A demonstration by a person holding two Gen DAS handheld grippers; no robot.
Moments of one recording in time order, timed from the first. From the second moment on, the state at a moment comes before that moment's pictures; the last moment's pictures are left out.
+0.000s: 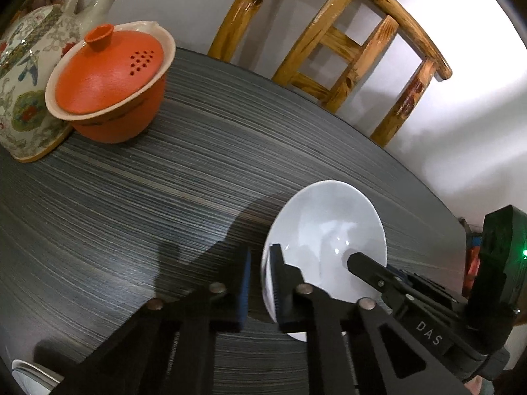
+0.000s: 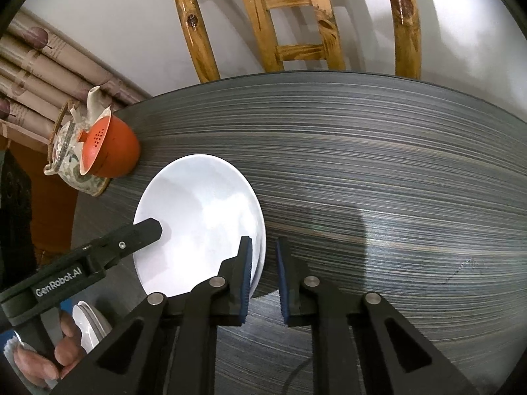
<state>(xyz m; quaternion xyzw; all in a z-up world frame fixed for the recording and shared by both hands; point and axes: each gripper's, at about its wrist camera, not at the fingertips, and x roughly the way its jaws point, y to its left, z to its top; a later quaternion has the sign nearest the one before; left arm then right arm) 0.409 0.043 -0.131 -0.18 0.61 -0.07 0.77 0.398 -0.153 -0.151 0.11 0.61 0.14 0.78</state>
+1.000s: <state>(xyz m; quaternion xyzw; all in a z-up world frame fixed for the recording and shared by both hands) 0.353 0.011 -0.084 -0.14 0.60 -0.10 0.78 0.349 -0.173 -0.114 0.10 0.60 0.12 0.78</state>
